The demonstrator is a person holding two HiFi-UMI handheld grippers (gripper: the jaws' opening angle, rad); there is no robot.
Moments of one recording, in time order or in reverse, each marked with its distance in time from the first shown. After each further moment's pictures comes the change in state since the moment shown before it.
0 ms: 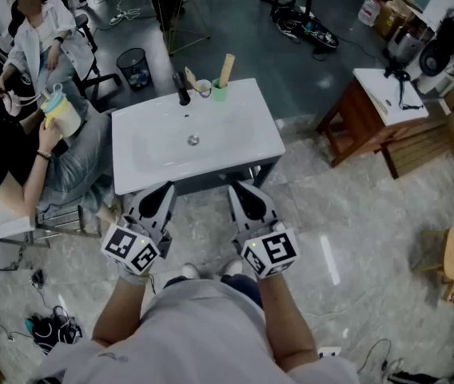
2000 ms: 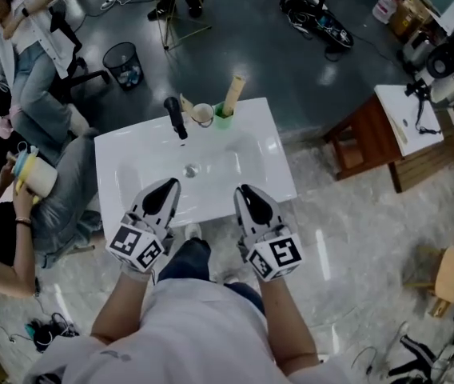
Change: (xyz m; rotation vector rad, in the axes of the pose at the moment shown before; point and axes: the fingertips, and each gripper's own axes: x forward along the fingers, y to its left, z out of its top) left arm 0.186 0.180 -0.030 -0.072 0.056 0.035; right arm 0.190 -0.151 -0.043 0.103 0.082 -0.044
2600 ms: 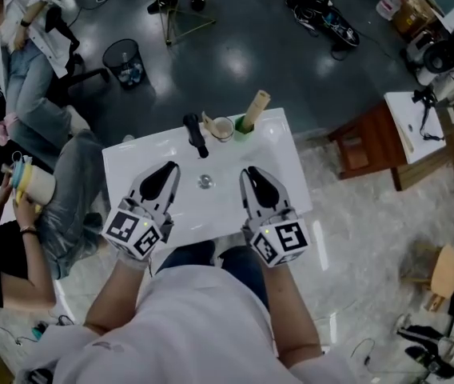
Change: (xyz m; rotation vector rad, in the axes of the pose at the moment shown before) left arm 0.035 0.121 0.053 -0.020 0.004 -0.020; right arm 0.131 -0.001 0.030 -0.020 0.018 -0.058
